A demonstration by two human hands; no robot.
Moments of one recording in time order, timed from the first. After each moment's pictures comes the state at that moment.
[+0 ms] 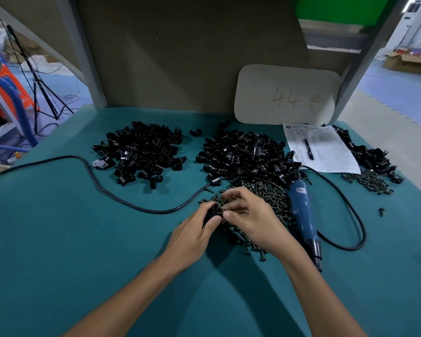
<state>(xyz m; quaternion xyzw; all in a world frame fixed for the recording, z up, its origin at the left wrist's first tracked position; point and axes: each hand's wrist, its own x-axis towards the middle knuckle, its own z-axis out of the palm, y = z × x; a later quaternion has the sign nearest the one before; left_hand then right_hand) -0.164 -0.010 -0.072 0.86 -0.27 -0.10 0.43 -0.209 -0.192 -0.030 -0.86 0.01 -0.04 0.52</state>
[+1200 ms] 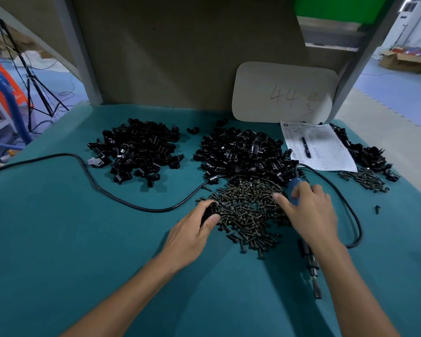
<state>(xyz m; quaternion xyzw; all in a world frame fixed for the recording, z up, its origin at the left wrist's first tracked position) -0.159 -0.011 -0.086 0.86 -0.27 -0.10 0.41 -0.232 -0.273 -0.028 -0.93 0.28 -0.15 0.15</state>
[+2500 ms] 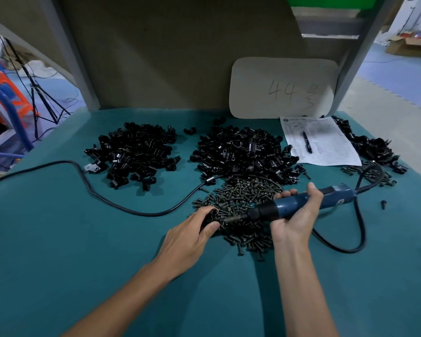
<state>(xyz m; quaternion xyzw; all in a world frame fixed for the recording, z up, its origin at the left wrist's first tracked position) -0.158 -0.014 -0.091 0.89 -0.31 -0.05 0.32 -0.199 -0.233 -0.046 -0.16 0.24 -0.40 0.87</state>
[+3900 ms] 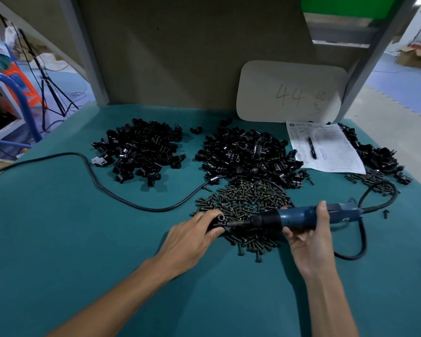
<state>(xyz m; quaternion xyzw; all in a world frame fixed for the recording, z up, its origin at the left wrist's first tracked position) -0.160 -0.014 -0.090 0.90 -0.36 0.01 0.25 -0.256 -0.260 -0.063 -0.44 0.26 -0.24 0.83</state>
